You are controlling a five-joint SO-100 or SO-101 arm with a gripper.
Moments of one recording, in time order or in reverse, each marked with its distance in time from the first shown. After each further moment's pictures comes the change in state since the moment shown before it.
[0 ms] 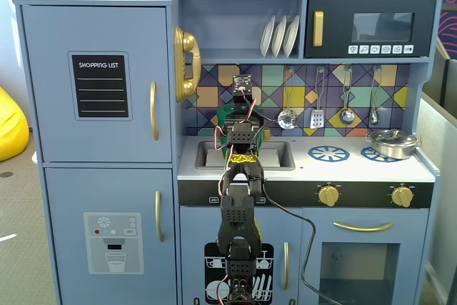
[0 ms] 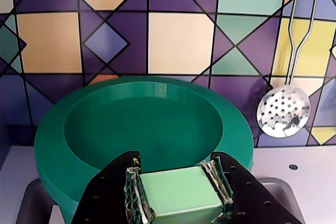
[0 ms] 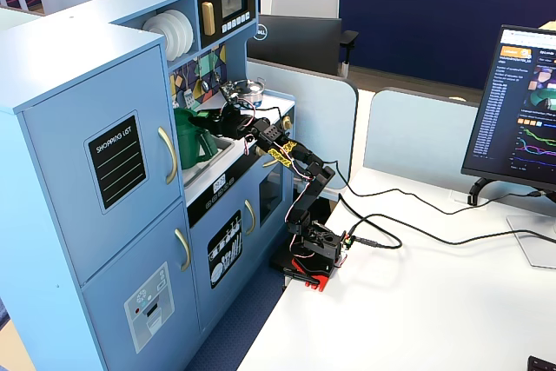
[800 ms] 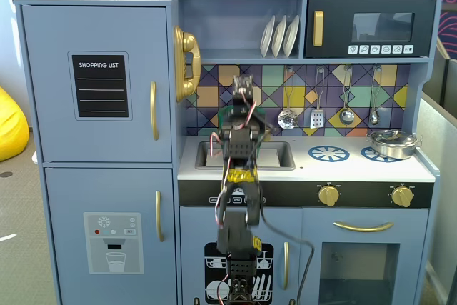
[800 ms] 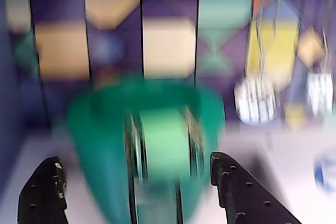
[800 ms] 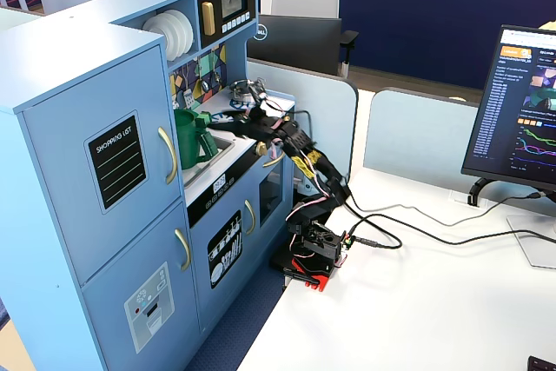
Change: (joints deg) arm 2.0 26.1 9.6 18.9 1.8
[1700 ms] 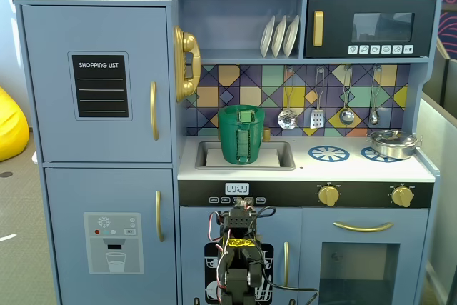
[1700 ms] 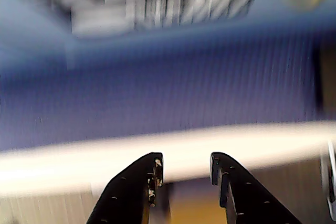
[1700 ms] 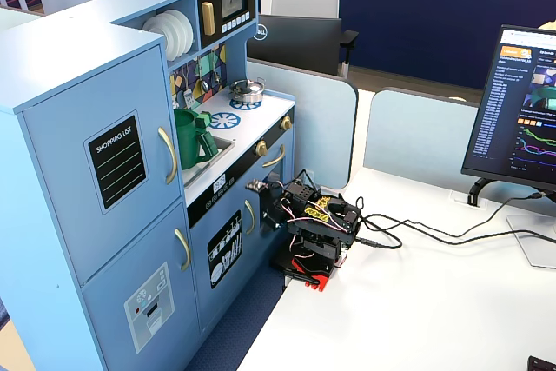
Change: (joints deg) arm -4.5 40.0 73.5 29.6 3.6
